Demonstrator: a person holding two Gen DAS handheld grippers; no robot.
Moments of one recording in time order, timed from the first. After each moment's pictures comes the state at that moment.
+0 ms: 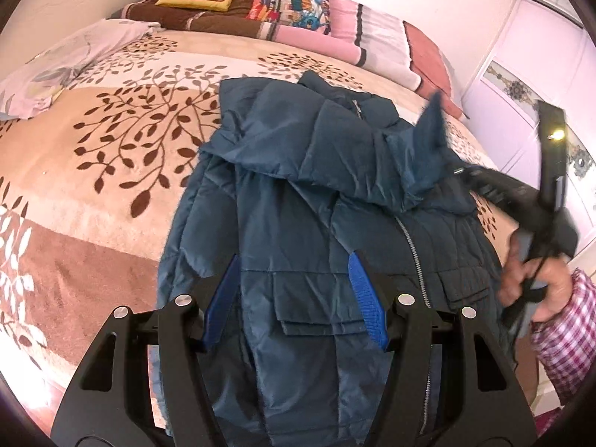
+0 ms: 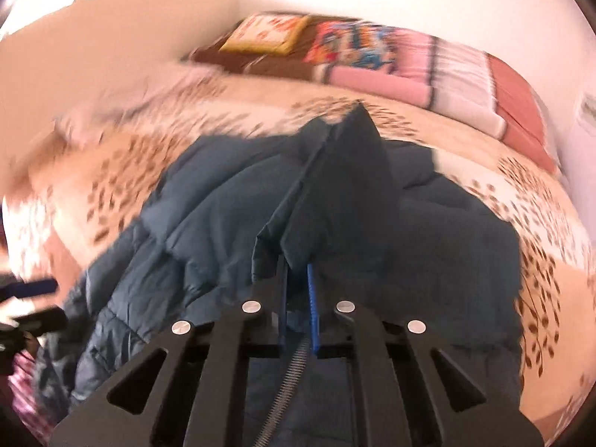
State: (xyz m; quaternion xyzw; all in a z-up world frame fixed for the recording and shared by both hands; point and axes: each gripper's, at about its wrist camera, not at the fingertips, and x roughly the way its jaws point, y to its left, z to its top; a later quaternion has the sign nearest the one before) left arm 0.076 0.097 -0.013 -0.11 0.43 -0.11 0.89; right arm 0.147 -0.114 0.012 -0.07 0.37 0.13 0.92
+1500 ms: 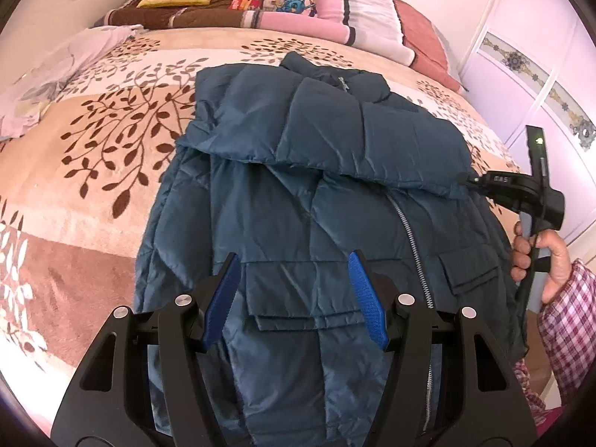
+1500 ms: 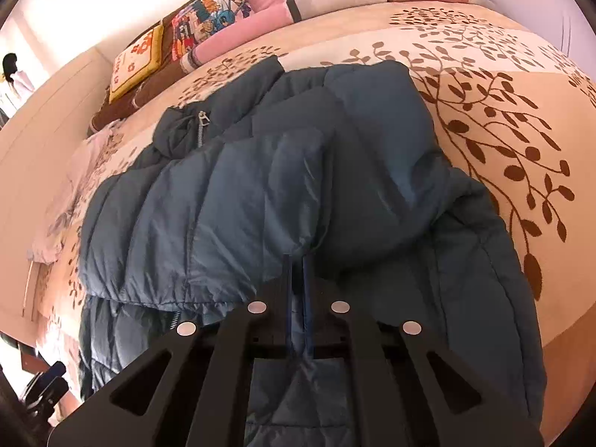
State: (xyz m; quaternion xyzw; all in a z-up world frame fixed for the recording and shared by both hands) left arm 0.078 0.065 -0.019 -0.07 0.45 -0.10 0.88; right arm 0.155 -0.263 -0.042 0.18 0.46 0.02 0.87
